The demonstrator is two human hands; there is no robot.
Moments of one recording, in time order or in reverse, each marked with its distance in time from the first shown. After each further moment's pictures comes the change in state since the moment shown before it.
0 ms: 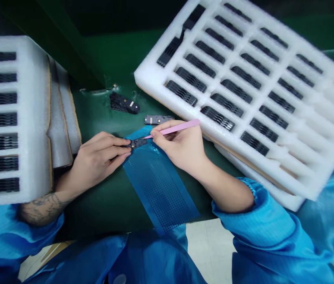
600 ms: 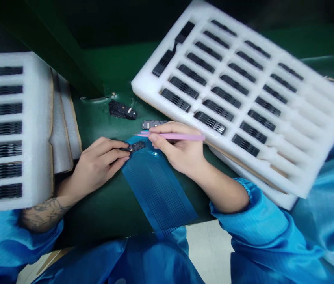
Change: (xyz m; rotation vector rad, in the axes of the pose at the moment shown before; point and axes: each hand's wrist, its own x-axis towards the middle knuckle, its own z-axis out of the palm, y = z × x) left_hand -0.002 0.001 -0.001 0.052 -0.043 -0.028; right_hand -0.003 0.002 -0.011 -0.025 0.019 -0.316
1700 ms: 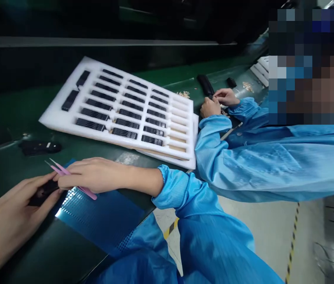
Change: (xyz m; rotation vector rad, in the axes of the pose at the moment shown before) left_hand 0.010 -0.002 0.009 -0.047 0.091 -0.270; right_hand 0.010 -0.006 0.000 -0.635 -0.642 -0.616
